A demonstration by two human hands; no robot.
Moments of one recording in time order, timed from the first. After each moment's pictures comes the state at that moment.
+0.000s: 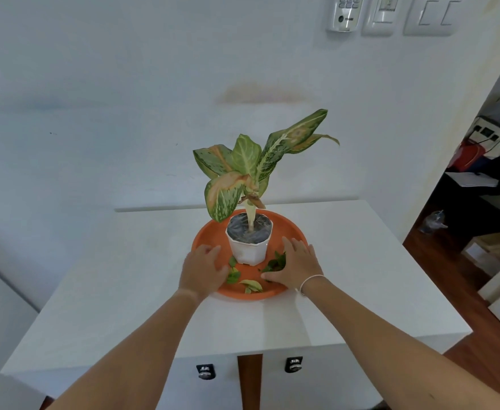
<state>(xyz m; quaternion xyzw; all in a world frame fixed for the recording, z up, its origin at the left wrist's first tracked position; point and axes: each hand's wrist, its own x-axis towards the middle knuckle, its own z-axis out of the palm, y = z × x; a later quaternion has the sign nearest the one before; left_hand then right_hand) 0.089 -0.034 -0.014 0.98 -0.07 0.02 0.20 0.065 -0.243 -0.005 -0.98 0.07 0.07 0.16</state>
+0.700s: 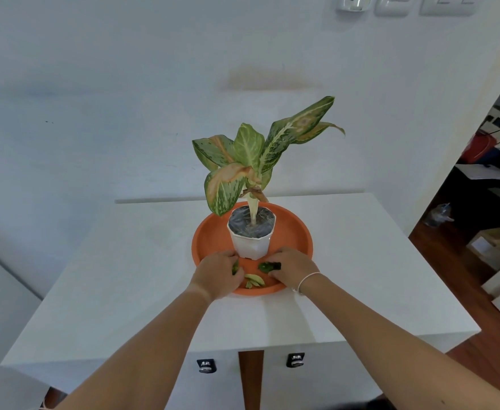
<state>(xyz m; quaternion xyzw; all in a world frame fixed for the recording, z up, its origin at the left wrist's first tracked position) 0.084 -0.052 -0.018 0.97 -0.19 -0.06 0.12 0.061 -0.232 0.002 -0.97 -0.03 0.12 0.19</state>
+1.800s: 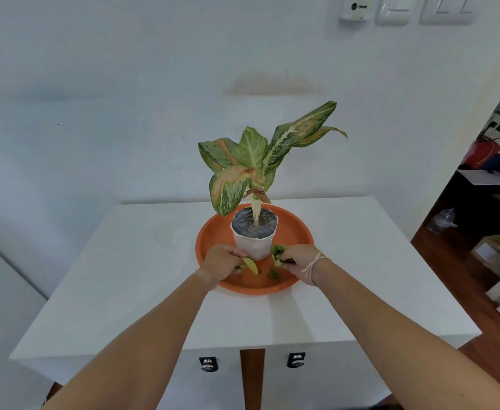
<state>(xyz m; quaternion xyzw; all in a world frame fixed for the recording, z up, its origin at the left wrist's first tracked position) 0.093 -0.062 0.000 0.81 0.05 -0.17 0.56 0.074 -0.236 0.012 -0.58 0.26 0.15 0.75</state>
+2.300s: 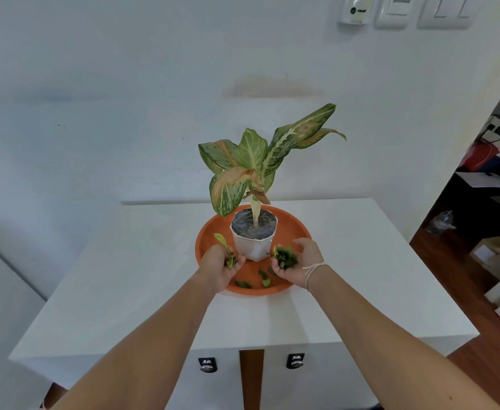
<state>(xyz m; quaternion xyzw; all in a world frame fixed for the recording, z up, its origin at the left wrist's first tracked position) 0.081 -0.072 0.020 0.45 0.28 -0.15 0.83 0.065 -0.235 0.014 -0.28 0.32 0.14 0.89</state>
